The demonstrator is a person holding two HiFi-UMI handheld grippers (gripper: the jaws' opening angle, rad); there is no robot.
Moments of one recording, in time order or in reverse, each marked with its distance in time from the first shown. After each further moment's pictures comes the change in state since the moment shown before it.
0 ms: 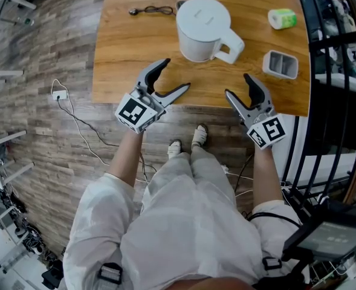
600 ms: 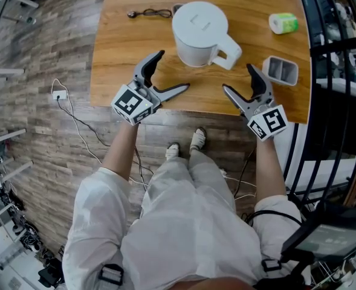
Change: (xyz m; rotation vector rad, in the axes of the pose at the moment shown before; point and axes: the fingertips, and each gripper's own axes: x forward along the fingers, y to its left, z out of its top) left arm 0.026 0.025 -0.009 -0.026 -0.002 -0.024; right arm 0.023 -0.041 0.002 -0.047 -0.028 0.032
